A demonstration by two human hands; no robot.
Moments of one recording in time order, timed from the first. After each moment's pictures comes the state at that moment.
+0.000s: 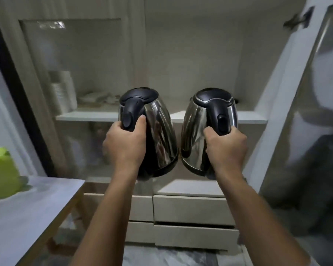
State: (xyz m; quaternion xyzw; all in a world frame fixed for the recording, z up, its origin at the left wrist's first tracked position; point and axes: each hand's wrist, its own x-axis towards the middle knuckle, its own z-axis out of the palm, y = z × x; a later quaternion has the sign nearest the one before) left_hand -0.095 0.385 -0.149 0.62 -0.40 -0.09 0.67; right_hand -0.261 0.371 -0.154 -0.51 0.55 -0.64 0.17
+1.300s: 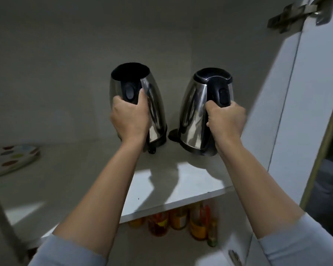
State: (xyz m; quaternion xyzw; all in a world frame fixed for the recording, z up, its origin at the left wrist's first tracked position) left_hand -0.236 -0.129 -0.063 0.50 -0.48 -0.14 0.71; right_hand -0.393 -0.084 -0.074 -0.38 0.57 -0.73 0.05
